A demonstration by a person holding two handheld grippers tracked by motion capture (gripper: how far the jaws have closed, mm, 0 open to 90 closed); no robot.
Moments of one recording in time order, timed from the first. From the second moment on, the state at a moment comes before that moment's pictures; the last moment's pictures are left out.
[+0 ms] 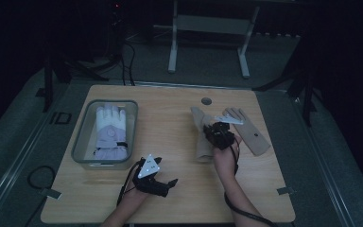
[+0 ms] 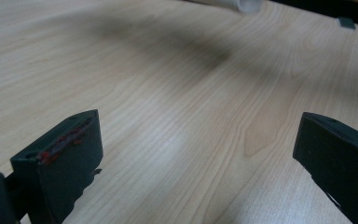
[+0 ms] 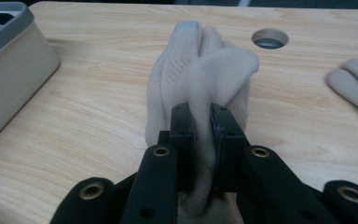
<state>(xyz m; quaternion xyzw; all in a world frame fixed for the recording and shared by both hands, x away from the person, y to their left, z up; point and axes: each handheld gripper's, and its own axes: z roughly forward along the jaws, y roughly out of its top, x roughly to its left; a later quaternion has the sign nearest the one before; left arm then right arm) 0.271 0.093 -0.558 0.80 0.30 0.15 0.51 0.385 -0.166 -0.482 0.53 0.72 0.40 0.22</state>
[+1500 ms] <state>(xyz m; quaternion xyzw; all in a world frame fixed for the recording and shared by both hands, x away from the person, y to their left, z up) 0.270 0.103 -0.565 0.80 0.31 0.15 0.50 0.384 -0.206 -0.501 0.50 0.75 0.38 0.19</state>
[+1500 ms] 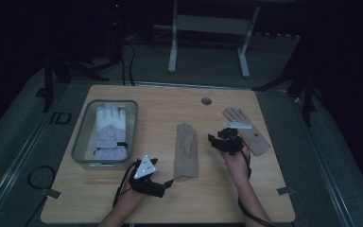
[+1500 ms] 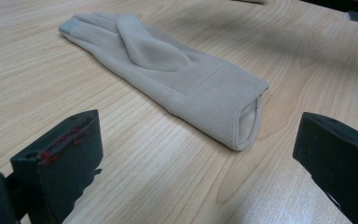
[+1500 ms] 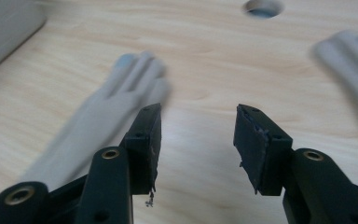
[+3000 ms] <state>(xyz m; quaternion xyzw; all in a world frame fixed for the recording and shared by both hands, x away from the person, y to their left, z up) 0.263 0.101 -0.560 0.80 0.30 0.14 0.50 0.471 -0.341 -0.549 0.51 0.77 0.31 0.22</state>
